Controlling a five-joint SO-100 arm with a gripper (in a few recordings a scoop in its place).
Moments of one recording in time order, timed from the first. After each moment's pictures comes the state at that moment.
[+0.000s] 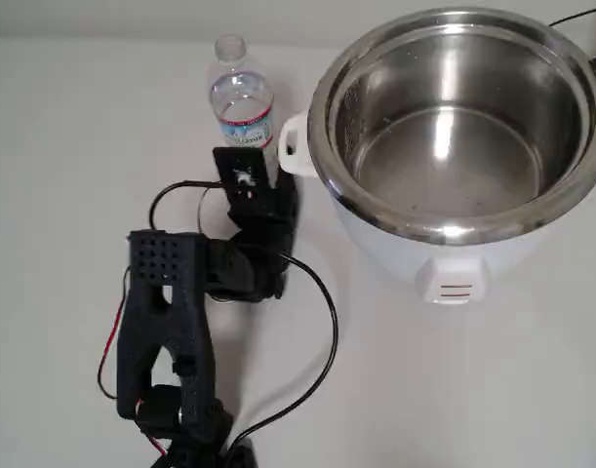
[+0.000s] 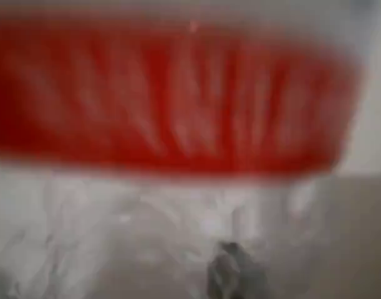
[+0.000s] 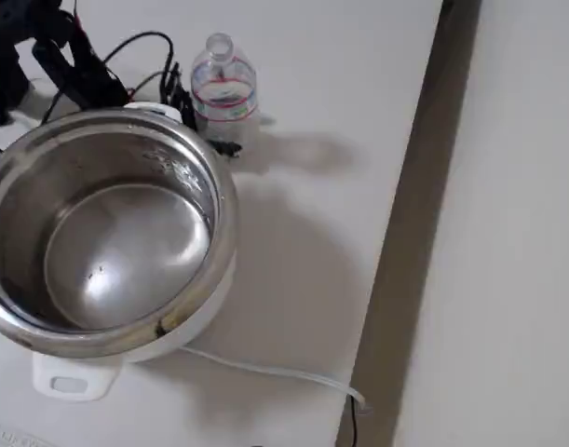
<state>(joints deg) -7.7 35.4 108.5 -86.8 -86.7</state>
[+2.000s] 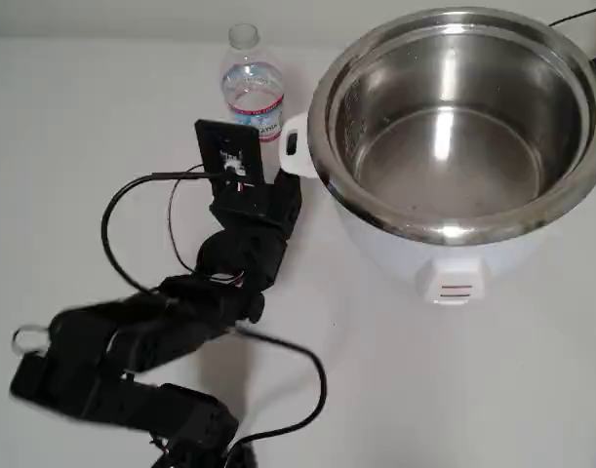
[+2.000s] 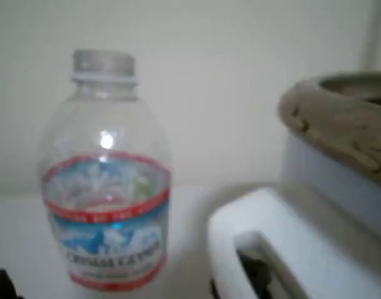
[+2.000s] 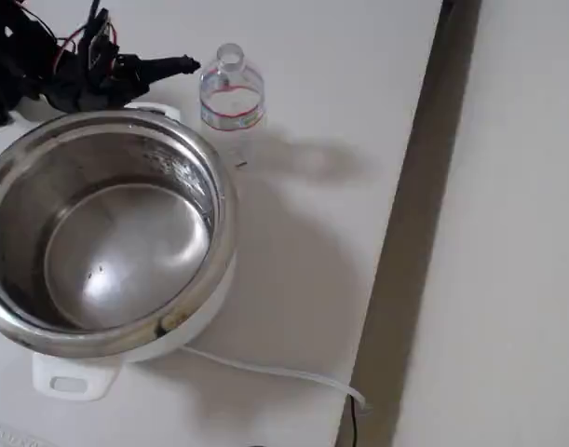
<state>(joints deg) -0.6 102.6 155.0 -59.1 -83.1</state>
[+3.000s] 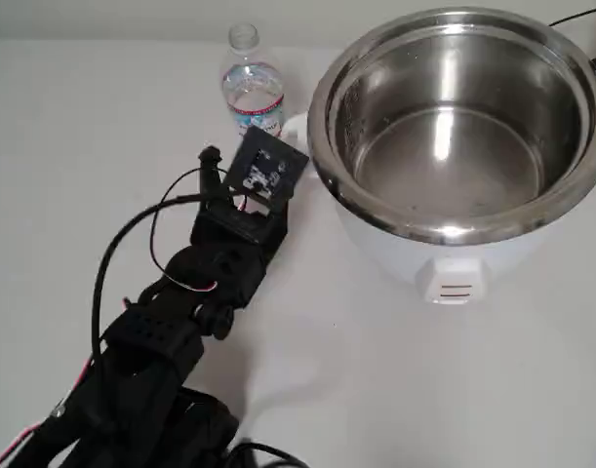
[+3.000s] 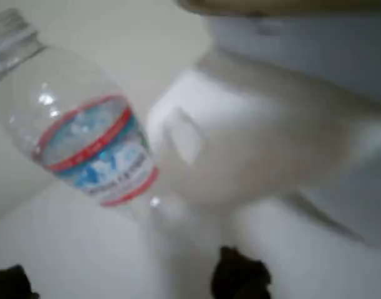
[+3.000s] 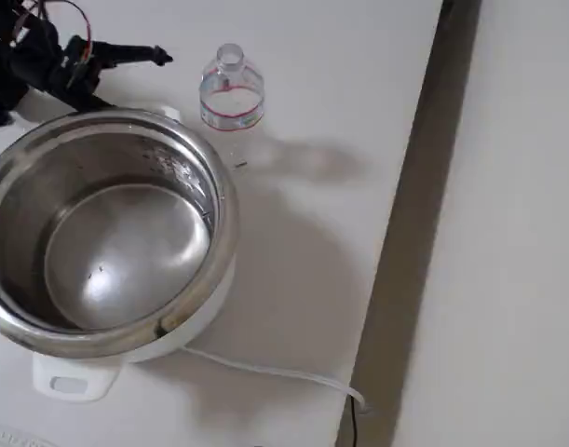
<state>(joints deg) -0.1 144.9 161.5 0.3 -53.1</state>
